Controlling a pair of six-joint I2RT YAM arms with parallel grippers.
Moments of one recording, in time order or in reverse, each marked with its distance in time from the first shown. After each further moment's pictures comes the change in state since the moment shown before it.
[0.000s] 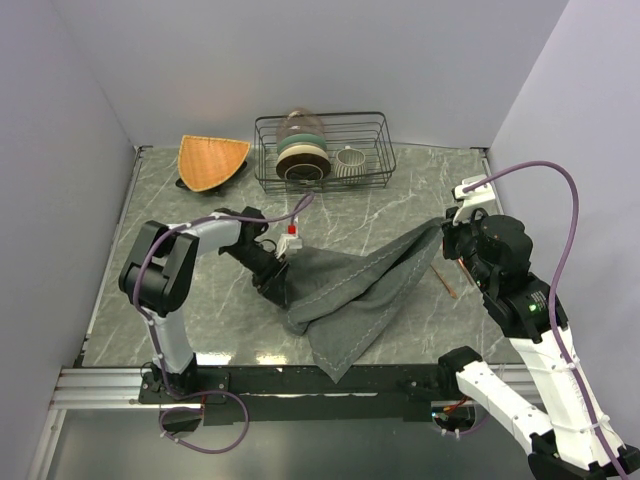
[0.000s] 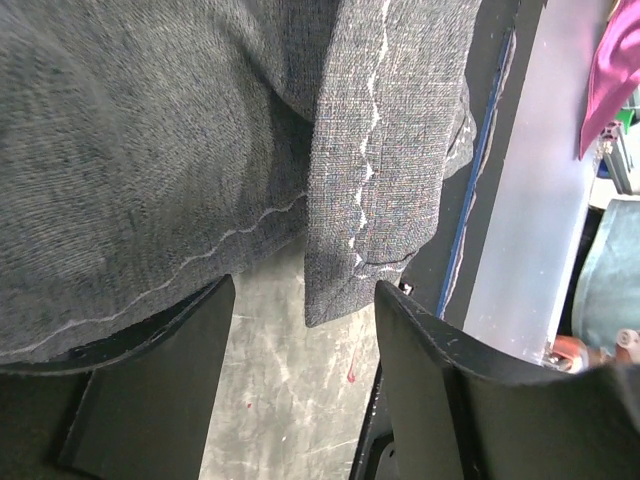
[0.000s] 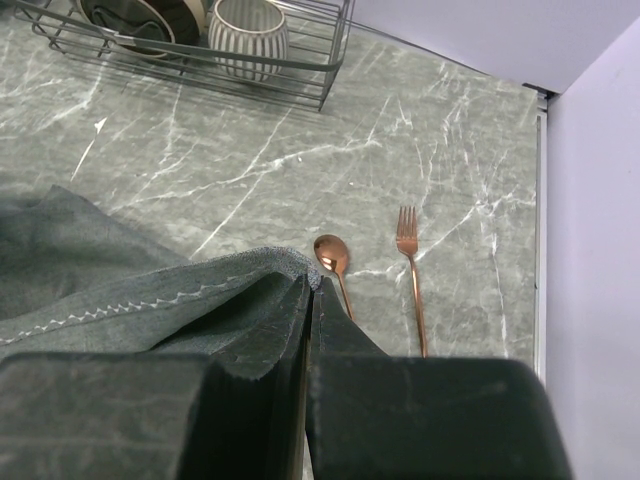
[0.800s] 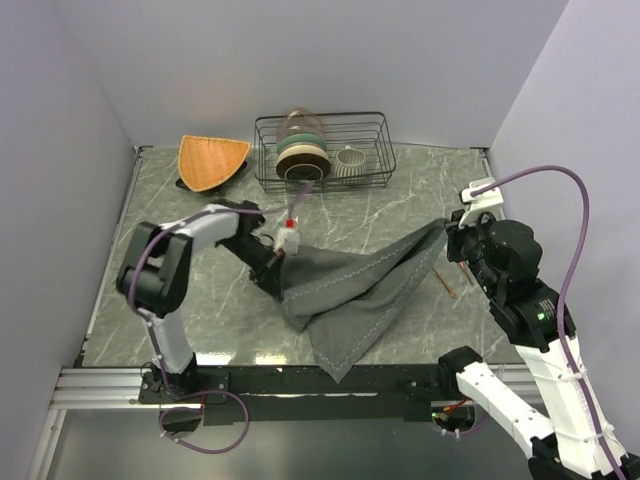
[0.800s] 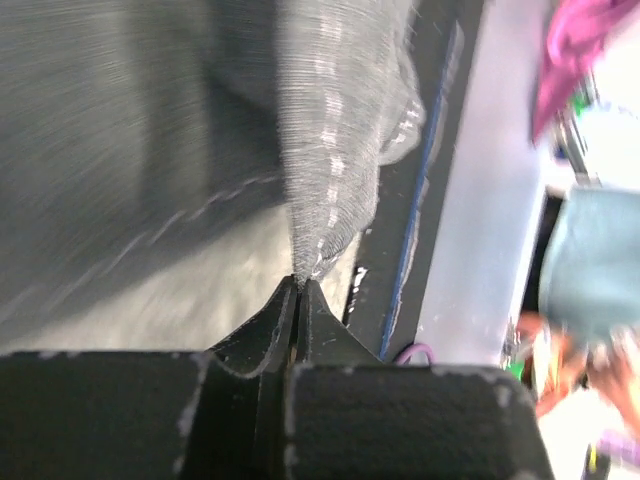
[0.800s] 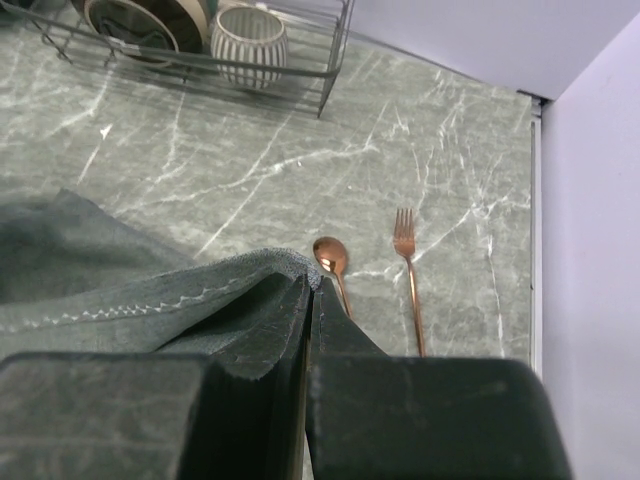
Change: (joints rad) left arm -0.010 0.012 0.078 -0.183 0.037 0.068; right arm -0.001 -0.019 0.014 -0.023 -0.003 0.000
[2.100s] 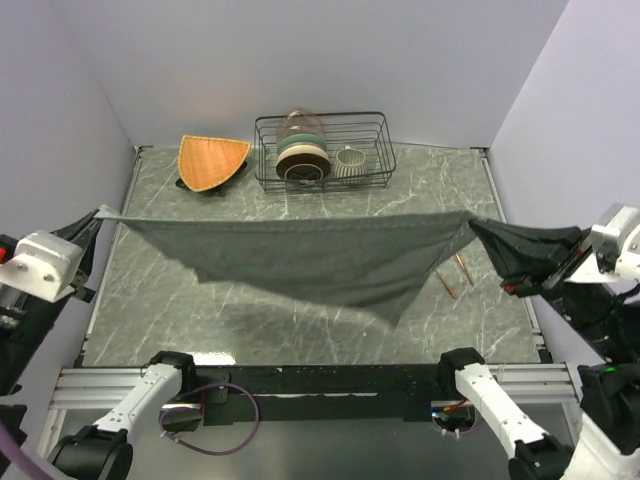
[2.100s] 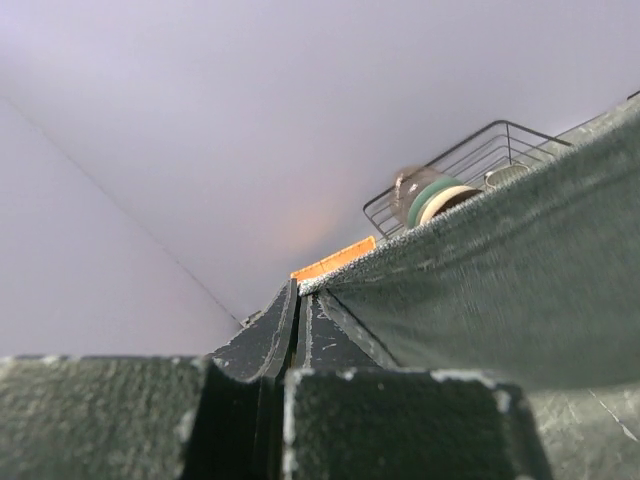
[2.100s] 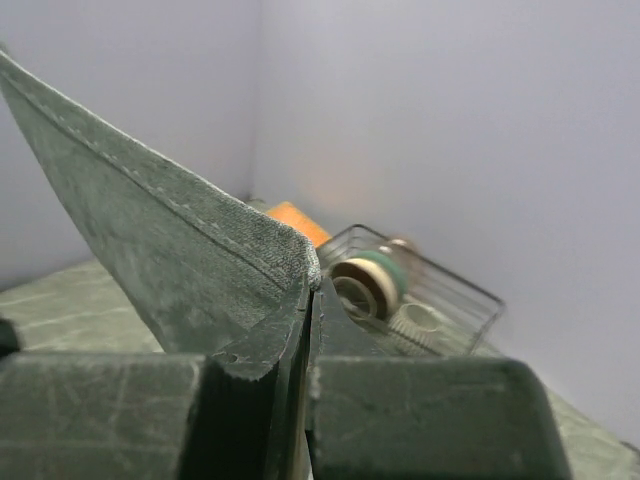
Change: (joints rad) left arm 0.267 -1.033 0.927 -0.069 -0.776 -0.282; right arm -0.170 0.021 0.660 -0.045 -0.721 0.087
